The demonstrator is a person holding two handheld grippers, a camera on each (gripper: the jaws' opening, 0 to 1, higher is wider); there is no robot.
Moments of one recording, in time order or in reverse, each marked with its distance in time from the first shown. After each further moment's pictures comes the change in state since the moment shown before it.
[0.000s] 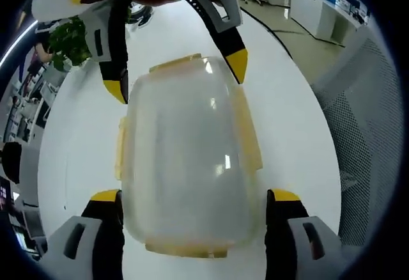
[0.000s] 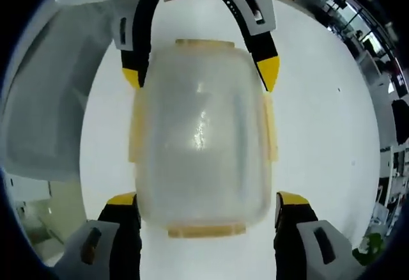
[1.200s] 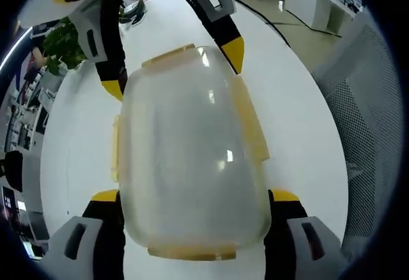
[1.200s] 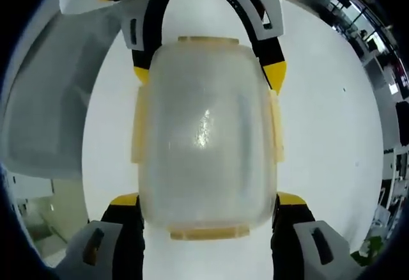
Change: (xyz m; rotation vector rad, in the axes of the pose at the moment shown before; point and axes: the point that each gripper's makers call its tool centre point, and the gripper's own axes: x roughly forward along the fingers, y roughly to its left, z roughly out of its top) left arm 0.008 0.003 -0.007 0.050 0.023 0.002; right arm 0.003 0.001 0.000 -0.008 0.011 0.025
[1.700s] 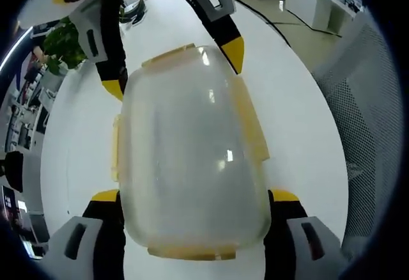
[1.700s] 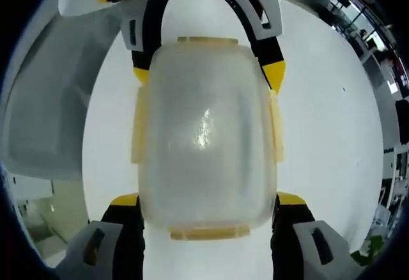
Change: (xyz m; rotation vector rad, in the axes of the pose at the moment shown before) left arm 0.000 -0.001 0.000 0.000 0.004 0.002; right arm 0.000 0.000 0.000 0.005 -0.004 0.000
